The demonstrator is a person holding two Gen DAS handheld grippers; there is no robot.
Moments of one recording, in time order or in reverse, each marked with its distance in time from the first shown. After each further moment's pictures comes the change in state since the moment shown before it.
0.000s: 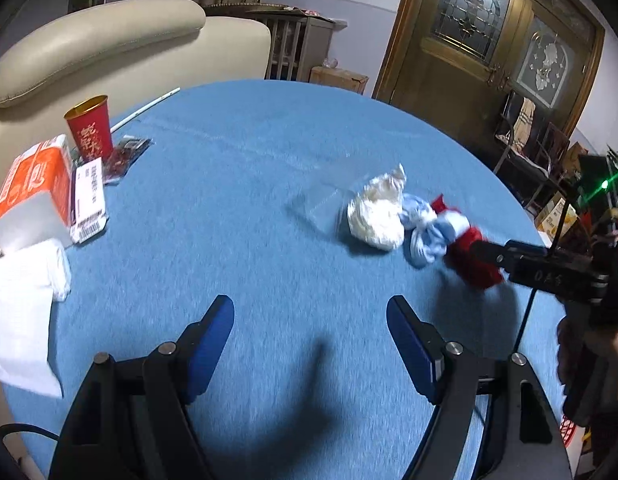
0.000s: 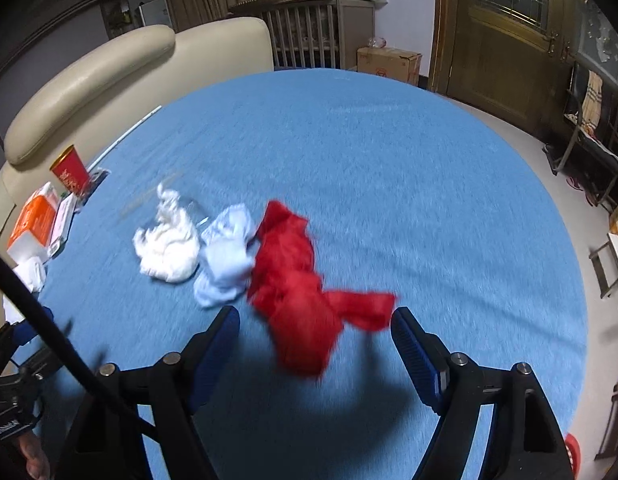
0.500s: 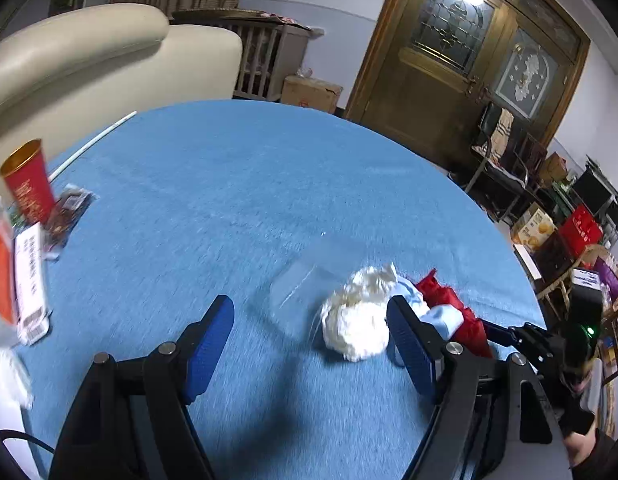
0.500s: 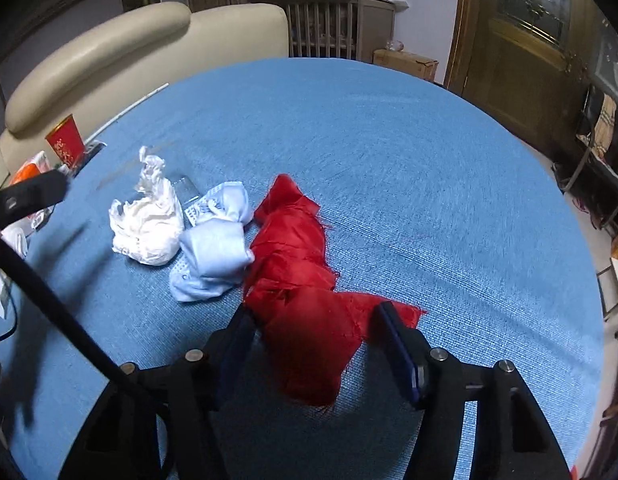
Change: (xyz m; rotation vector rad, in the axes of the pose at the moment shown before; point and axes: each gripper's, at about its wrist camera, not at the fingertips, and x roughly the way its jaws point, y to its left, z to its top) left arm 0.050 -0.006 0.074 0.027 -0.014 -0.121; right arm 0.039 0.009 -0.006 -0.087 0.004 -0.005
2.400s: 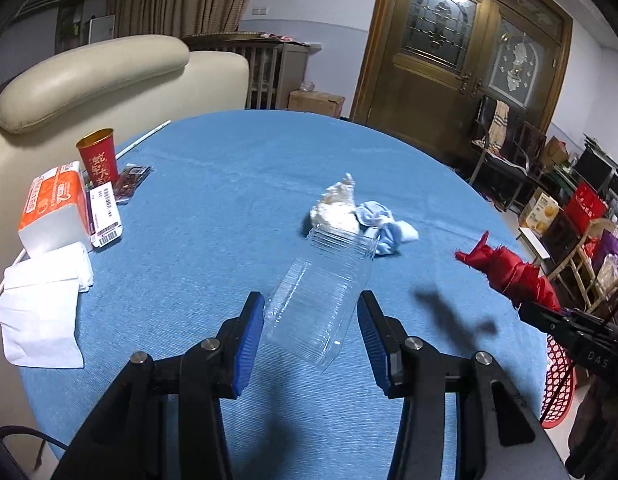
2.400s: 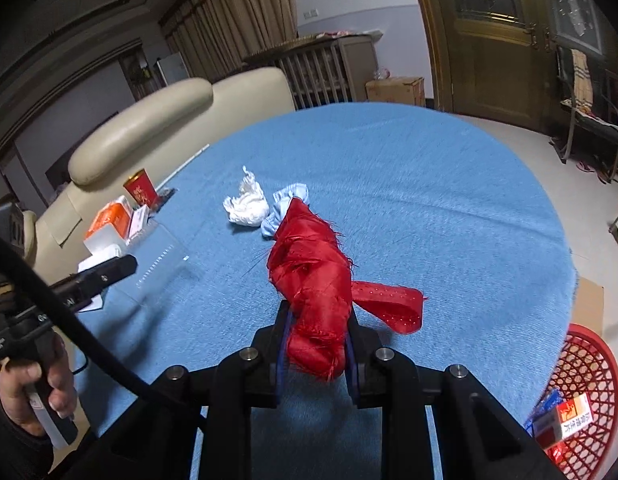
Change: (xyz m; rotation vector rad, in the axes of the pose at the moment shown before) left arm -0.109 -0.032 -0.102 0.060 -0.069 0.081; right arm -0.164 -0.014 -0.121 0.182 -0.192 0.141
